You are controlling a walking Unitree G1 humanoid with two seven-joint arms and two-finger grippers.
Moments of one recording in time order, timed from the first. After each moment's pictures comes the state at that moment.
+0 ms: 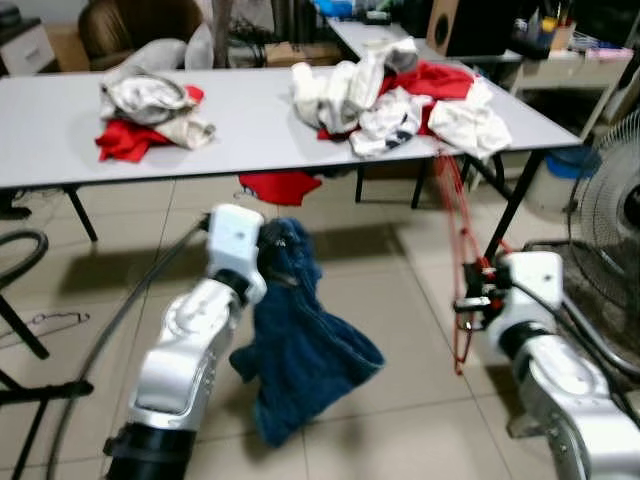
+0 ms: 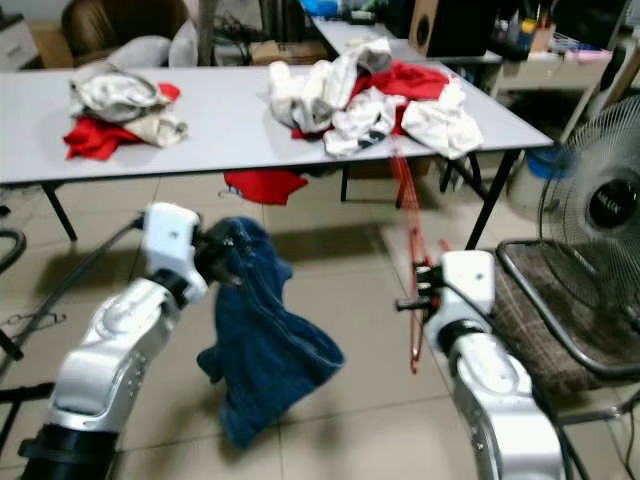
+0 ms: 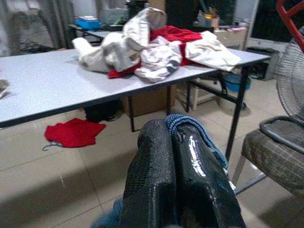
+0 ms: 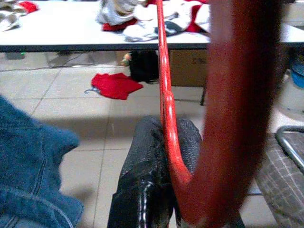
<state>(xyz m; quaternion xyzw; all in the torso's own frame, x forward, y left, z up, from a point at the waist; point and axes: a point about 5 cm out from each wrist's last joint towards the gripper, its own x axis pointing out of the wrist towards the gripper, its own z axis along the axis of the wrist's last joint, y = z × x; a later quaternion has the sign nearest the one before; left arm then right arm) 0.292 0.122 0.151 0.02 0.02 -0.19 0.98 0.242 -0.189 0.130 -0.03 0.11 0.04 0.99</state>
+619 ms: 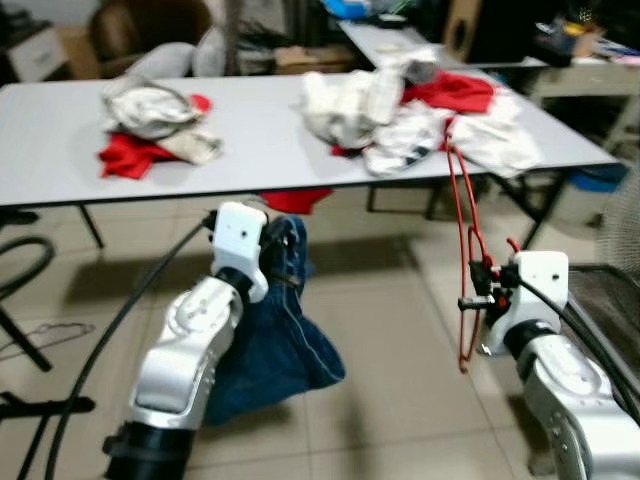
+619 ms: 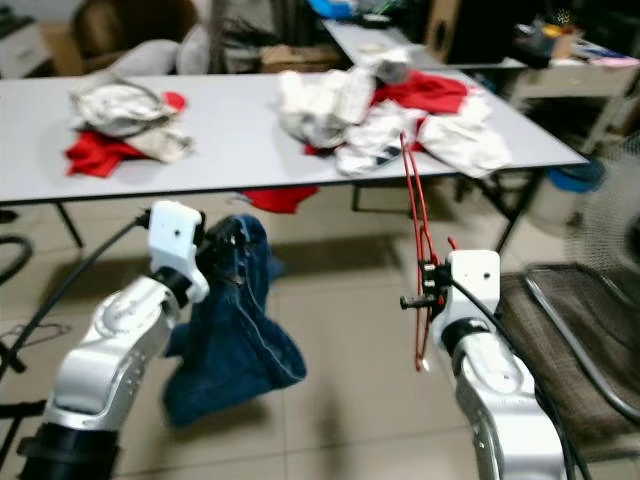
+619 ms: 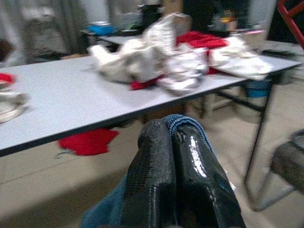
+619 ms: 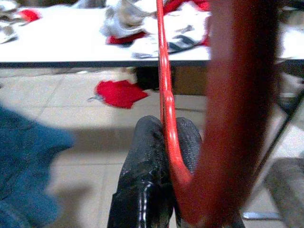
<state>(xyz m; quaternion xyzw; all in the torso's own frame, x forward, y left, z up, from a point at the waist) 0.293 0.129 0.155 0.03 0.01 -0.19 0.98 0.244 -0.183 0.130 -0.03 0.10 0.04 0.99</state>
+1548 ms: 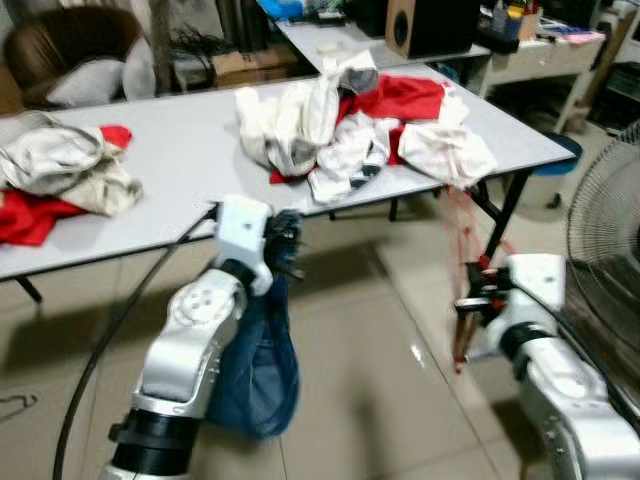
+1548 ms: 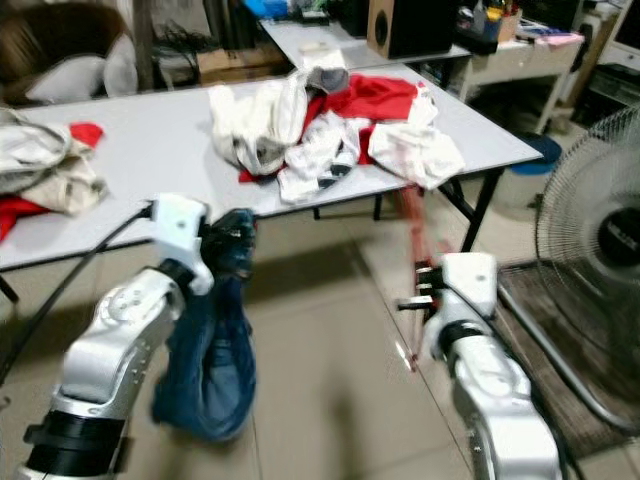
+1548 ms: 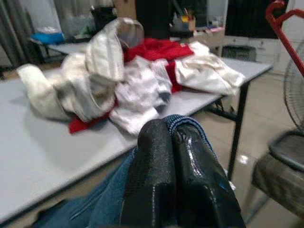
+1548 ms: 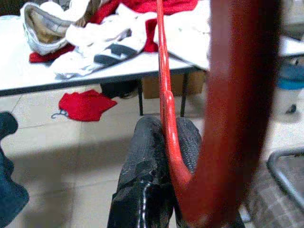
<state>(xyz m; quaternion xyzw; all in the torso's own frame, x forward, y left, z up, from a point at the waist) 0.300 0.116 0.162 0.03 0.00 -0.21 0.98 0.242 -0.188 0.130 -0.03 0.09 0.03 0.99</state>
